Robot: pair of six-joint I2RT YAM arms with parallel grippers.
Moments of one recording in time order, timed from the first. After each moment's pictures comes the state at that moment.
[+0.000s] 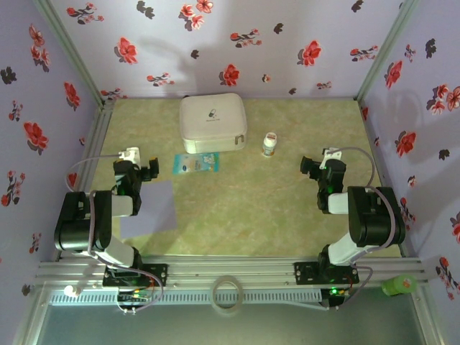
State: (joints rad) left arm 0.00 1.54 0.38 0.79 -0.09 0.01; right arm -0.02 1.56 0.38 0.78 0.07 0.12
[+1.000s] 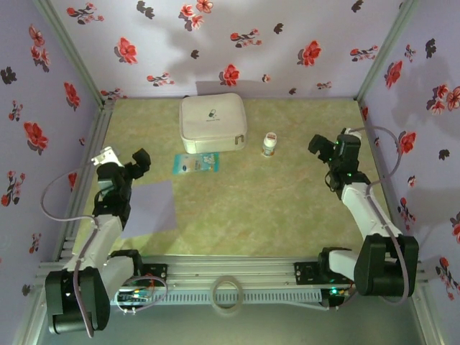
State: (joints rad) left arm 0.02 0.95 0.42 0.20 -0.01 -0.50; right arm -0.02 1.18 0.73 -0.09 0.00 0.49
